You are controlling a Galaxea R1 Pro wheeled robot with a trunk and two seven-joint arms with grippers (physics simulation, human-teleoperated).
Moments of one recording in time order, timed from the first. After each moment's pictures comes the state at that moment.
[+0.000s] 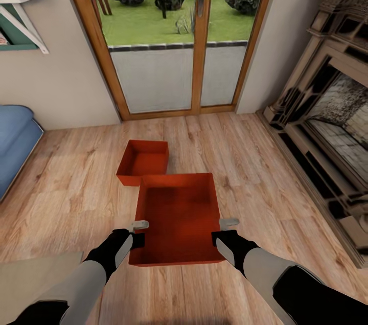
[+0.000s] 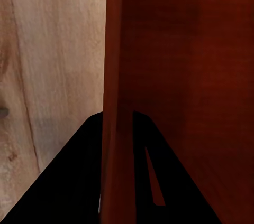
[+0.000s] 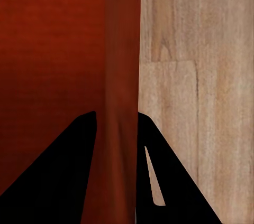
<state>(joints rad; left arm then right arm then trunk) -0.76 -0.06 -0.01 -0.40 0.13 0.47 0.12 -0.90 0.15 0.64 -0.10 -0.58 0.23 -0.31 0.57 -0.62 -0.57</state>
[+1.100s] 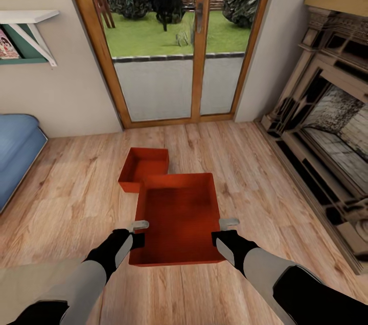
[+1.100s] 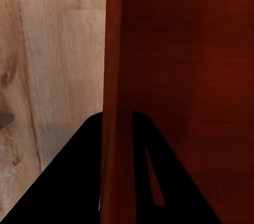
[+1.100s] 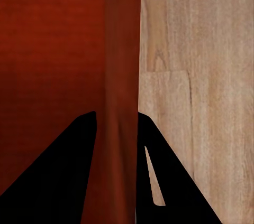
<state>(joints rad) -0.76 -0.06 -0.01 -0.40 0.13 0.47 0.12 -0.90 0.15 0.64 -0.10 -0.58 0.23 -0.31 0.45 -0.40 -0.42</state>
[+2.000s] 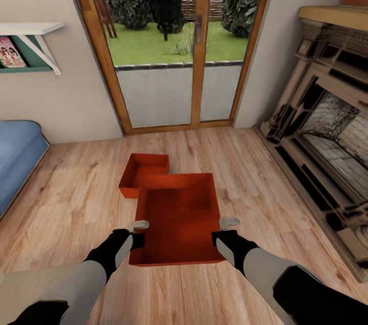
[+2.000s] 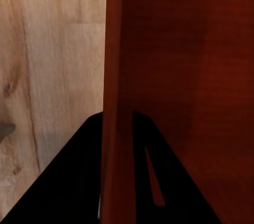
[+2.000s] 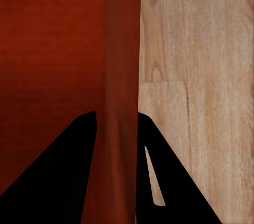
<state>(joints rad) -0.76 -0.06 -0.01 -0.40 0.13 0.47 0.12 -0.90 0.15 0.64 -0.10 -0.58 0.23 -0.31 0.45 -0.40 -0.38</state>
